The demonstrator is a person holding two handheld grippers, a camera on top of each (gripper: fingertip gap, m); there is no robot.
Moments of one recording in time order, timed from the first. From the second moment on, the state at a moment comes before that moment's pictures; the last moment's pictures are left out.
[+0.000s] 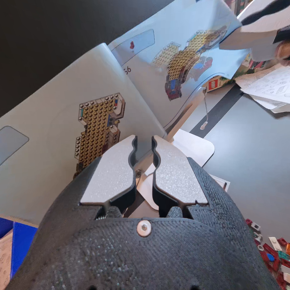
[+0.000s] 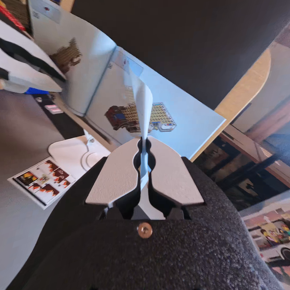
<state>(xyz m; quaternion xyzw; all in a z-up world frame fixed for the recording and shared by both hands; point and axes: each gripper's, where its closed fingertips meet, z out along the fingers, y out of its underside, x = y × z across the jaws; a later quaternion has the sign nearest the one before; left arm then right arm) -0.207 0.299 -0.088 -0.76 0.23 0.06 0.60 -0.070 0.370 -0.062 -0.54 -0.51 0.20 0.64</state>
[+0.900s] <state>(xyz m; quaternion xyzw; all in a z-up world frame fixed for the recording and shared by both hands) -0.174 0.241 -0.042 -0.69 0.17 -0.32 0.62 -0.139 0.312 -0.090 -0.48 -0.66 0.21 0.54</state>
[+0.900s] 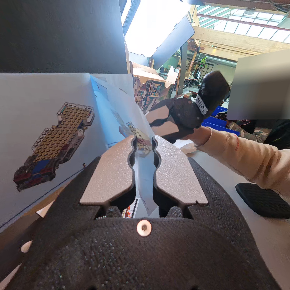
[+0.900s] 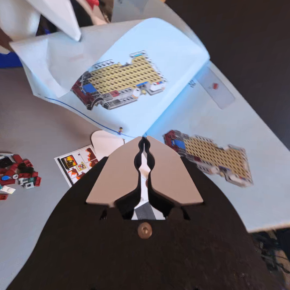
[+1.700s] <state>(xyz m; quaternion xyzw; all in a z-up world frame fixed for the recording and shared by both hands) -0.286 0.268 -0.106 -0.75 -0.06 -0.19 0.63 -0.245 0.284 -0.107 -0.45 -0.73 0.08 0.51</state>
